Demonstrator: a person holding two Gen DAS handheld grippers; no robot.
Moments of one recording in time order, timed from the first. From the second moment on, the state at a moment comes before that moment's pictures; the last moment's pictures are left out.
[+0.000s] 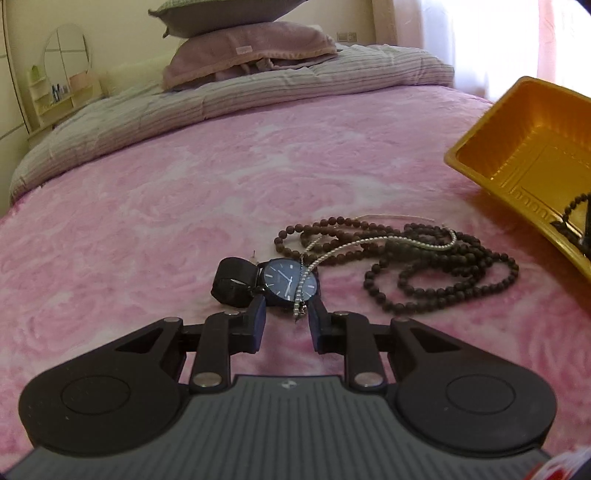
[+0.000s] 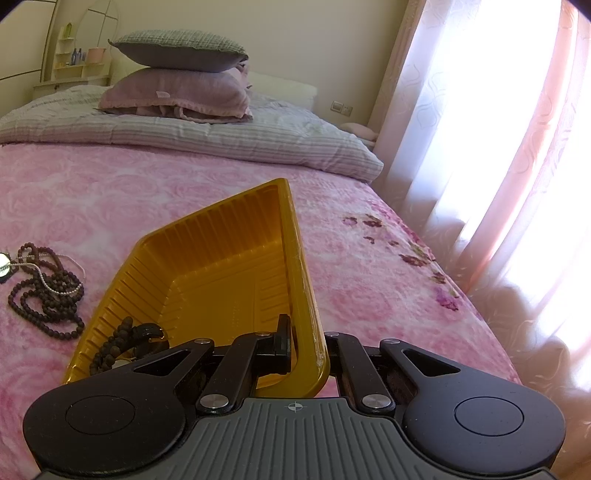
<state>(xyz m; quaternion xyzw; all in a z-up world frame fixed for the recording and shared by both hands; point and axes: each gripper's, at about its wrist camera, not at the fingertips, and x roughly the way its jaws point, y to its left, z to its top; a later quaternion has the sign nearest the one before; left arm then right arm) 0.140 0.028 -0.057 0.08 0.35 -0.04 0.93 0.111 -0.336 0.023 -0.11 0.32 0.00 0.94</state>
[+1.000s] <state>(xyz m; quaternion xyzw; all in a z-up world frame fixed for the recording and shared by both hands) 0.138 0.024 0.060 0.12 0.25 -0.11 0.95 0.111 -0.335 0.025 -0.11 0.32 0.00 0.94</state>
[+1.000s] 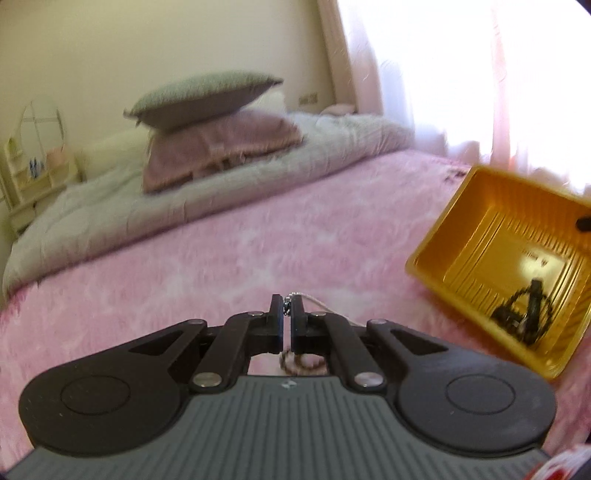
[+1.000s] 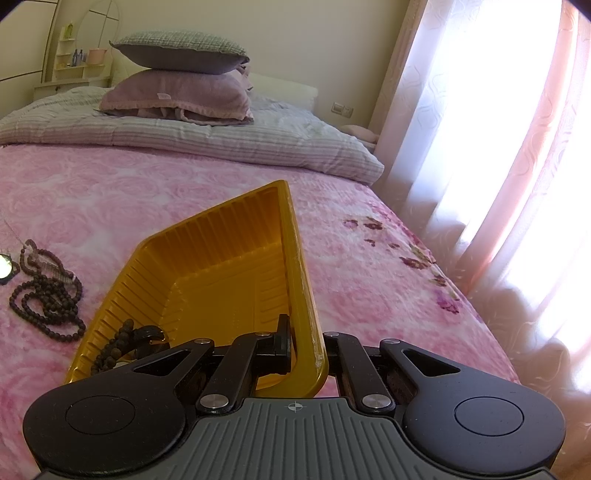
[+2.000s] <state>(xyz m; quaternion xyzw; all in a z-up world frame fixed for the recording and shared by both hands) 0.143 0.026 0.205 0.13 0.11 -0.15 0.97 0.113 -0.328 0.030 -0.11 0.31 0.01 0.95</state>
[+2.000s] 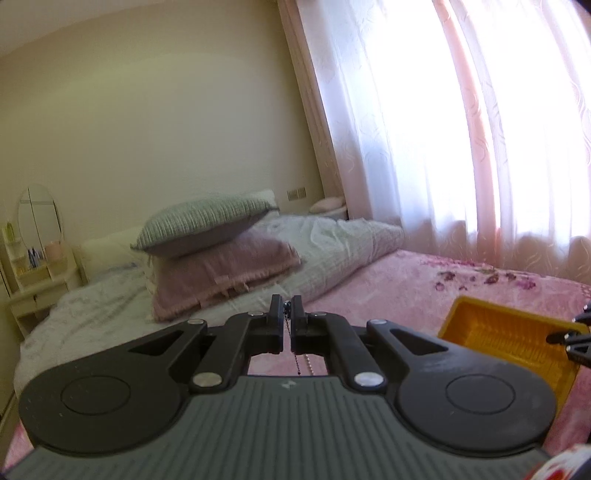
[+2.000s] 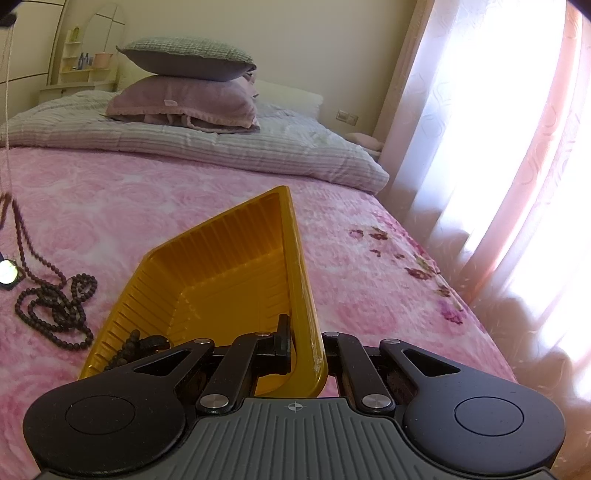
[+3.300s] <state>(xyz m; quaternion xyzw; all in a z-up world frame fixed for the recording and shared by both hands) 0.133 0.008 0.126 0.13 0.24 -0.25 0.93 0.115 -0.332 0.028 -0.11 0.30 0.00 0.95</state>
